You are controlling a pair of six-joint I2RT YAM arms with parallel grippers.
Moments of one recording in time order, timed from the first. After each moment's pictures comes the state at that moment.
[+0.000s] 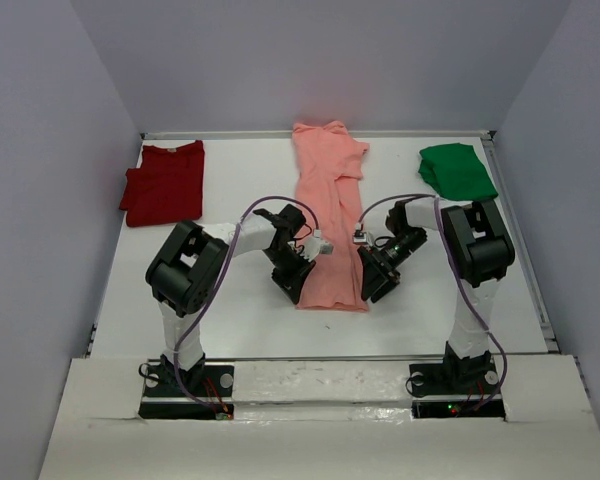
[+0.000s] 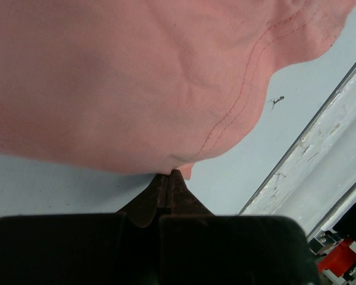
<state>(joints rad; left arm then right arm) -0.65 1.89 1.16 -0.77 0.57 0.22 0.26 2.05 1.22 -1.24 -0.97 -0.60</state>
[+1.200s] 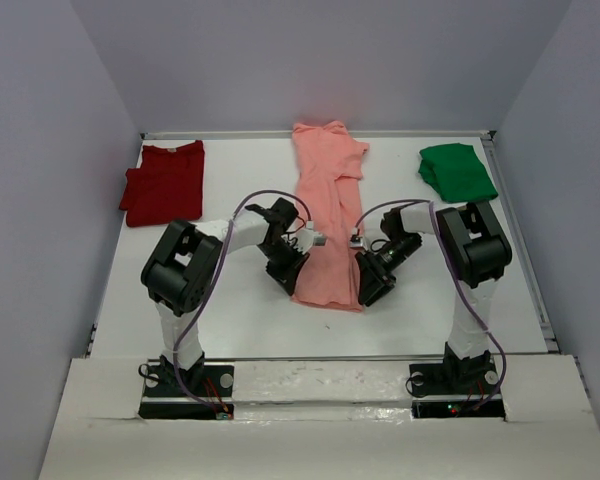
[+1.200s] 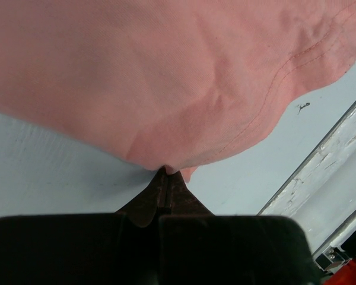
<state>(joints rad) -0.59 1.87 1.17 -0.76 0.53 0.23 0.30 2.05 1.17 -1.11 -0.98 -0.46</state>
